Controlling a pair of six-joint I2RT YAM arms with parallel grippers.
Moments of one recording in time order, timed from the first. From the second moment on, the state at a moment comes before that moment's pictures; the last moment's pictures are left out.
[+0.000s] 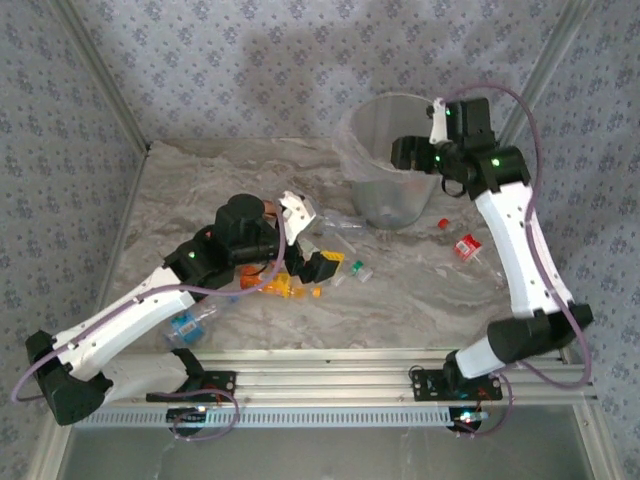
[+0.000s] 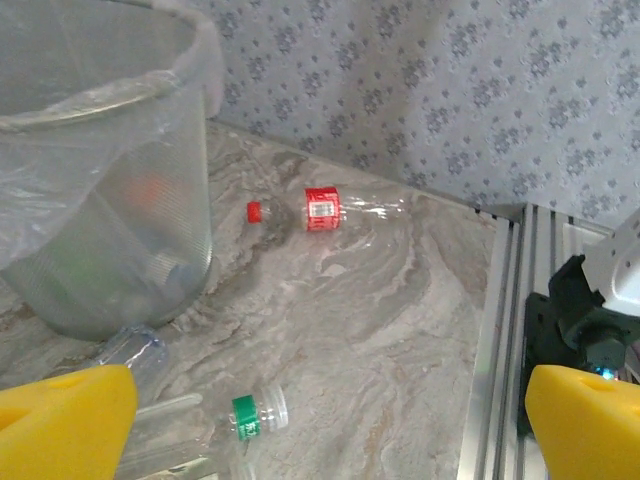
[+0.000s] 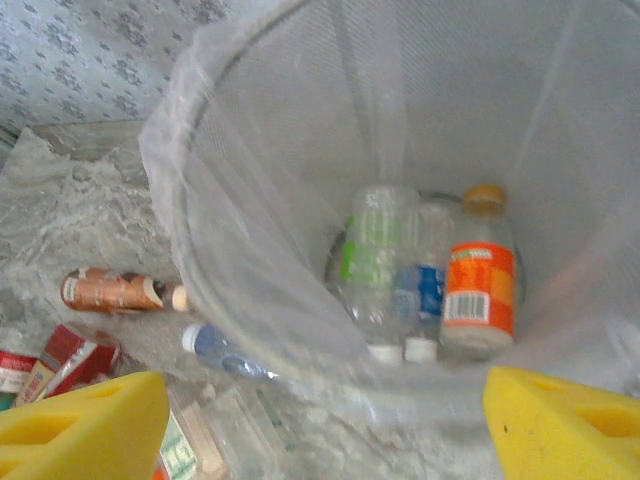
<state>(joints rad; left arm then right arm) -0.88 1.12 1.12 -0.33 0.33 0.00 0.24 1.45 1.78 -0.98 -0.08 0.23</state>
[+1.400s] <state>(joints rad) -0.93 1.13 1.12 -0.35 0.30 0.03 -0.37 1.51 1.08 -0.73 -0.13 0.38</state>
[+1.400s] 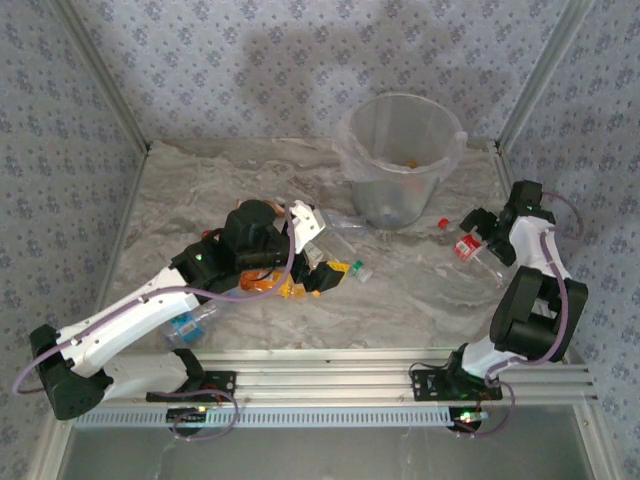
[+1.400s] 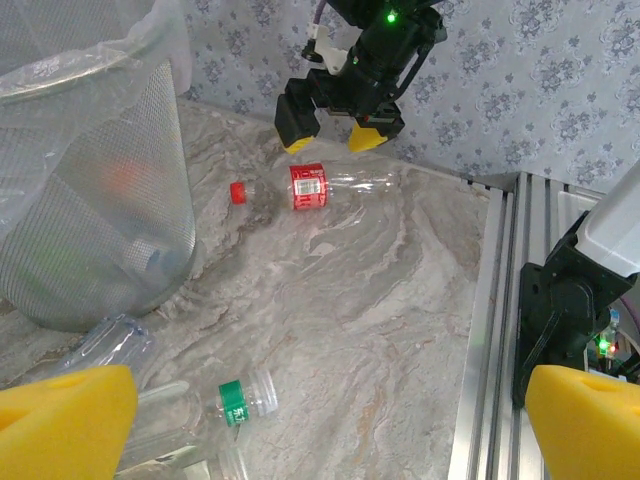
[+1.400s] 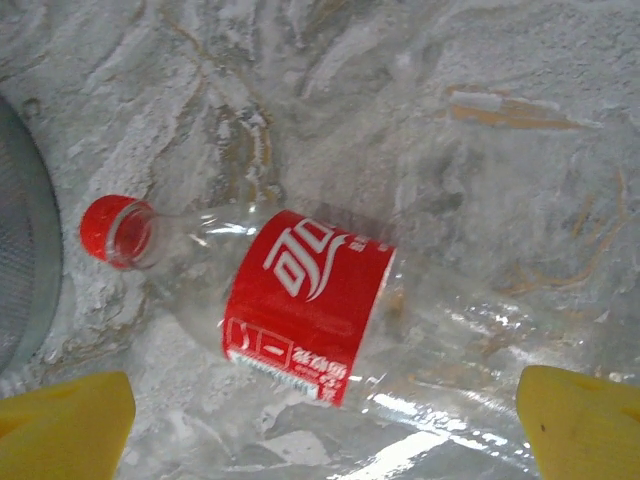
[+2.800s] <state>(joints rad) -0.93 1.13 1.12 -0.37 0.30 0.04 -0.10 1.51 0.97 -0.78 0.00 0.35</state>
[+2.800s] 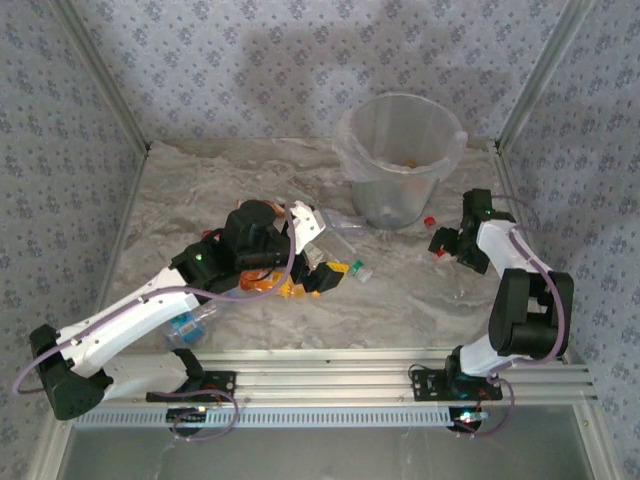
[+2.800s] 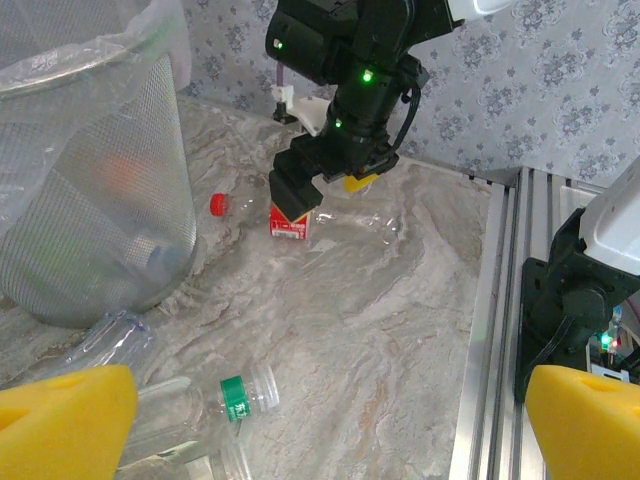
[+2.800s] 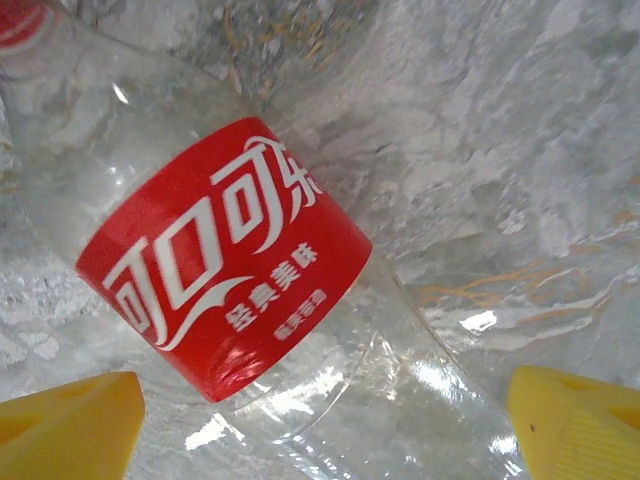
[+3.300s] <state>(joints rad) -0.93 1.13 1.12 -0.37 0.30 0.04 0.00 1.54 0.92 -0.79 0.01 0.36</state>
